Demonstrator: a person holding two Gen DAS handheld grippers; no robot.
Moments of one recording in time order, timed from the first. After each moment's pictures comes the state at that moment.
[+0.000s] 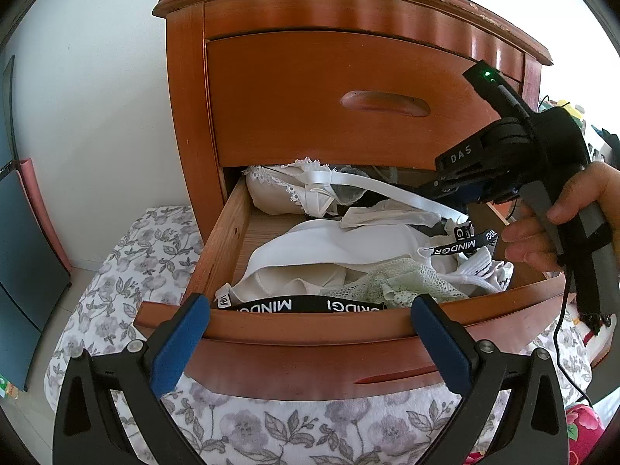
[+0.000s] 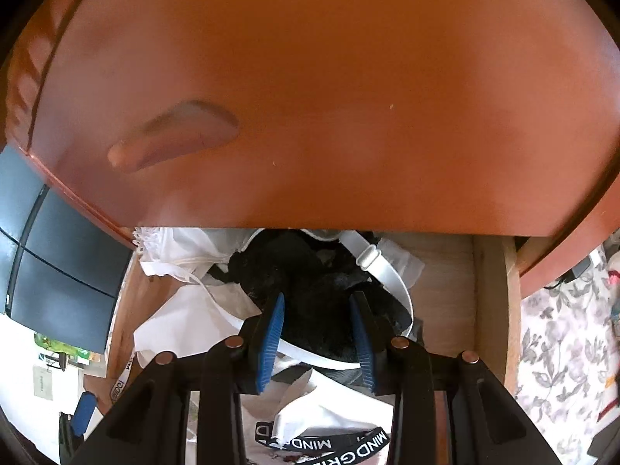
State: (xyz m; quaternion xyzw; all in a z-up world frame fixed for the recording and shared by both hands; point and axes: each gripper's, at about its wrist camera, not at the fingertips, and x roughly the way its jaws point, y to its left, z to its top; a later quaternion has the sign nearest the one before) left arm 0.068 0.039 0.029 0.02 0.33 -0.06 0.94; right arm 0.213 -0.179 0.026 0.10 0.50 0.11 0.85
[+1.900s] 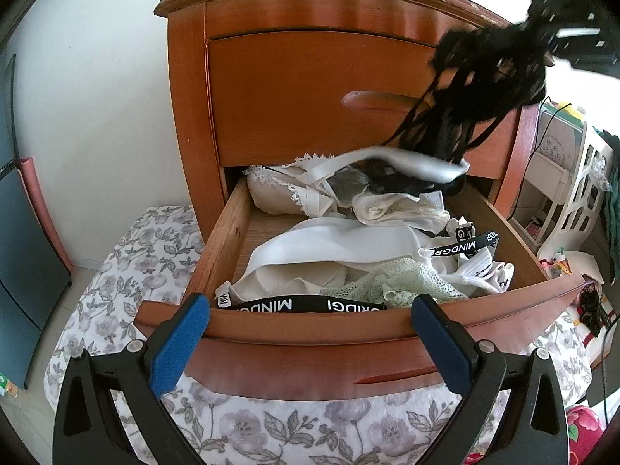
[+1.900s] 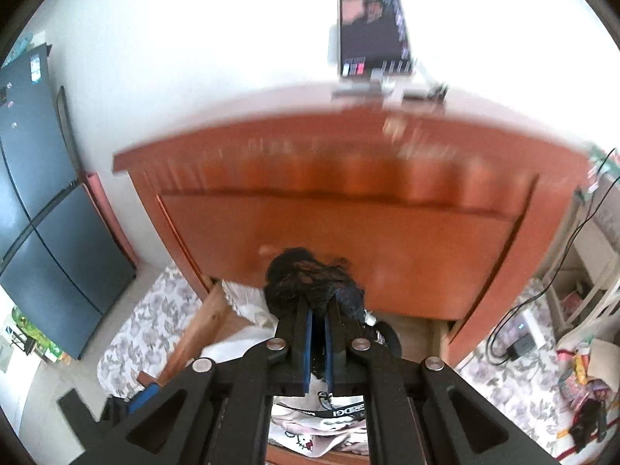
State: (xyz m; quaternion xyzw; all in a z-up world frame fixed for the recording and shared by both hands) left arm 0.068 0.039 0.028 0.02 0.33 -0.06 0.94; right arm 0.109 -0.154 0.170 0.02 0.33 0.11 0.94
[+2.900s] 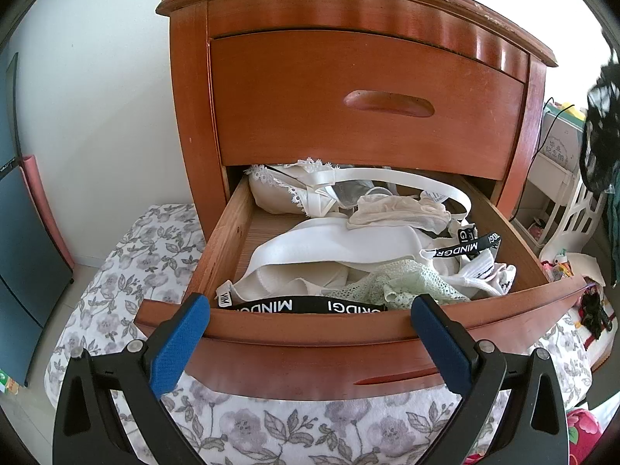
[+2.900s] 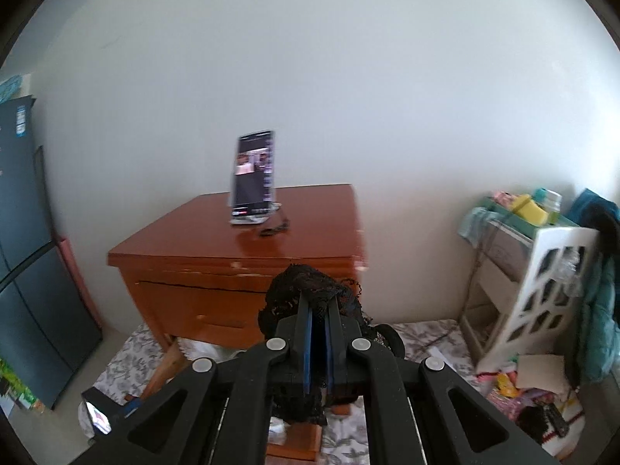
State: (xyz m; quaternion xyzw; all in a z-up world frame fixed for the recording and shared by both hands) left arm 0.069 0.037 0.029 0.02 0.33 -0.06 0.94; right arm -0.015 -0.286 0.279 0.04 0.21 0.00 0.98
